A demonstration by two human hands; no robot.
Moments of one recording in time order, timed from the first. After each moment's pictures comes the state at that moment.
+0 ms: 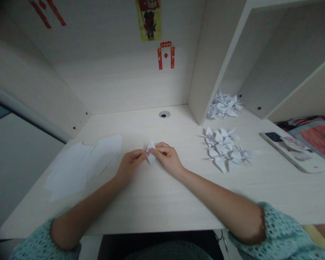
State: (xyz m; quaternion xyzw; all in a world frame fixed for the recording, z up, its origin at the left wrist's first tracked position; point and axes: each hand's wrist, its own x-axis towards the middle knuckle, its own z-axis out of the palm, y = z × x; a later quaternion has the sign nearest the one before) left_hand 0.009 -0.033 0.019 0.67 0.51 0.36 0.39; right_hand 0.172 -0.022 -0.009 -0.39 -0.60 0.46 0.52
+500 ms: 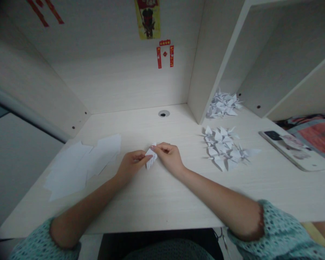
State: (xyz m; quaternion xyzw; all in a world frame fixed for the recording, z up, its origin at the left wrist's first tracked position) left_hand 0.010 -0.034 0.014 0.69 0.51 0.33 0.40; right_hand 0.171 -0.025 -0.003 -0.44 -0.53 0.48 0.54
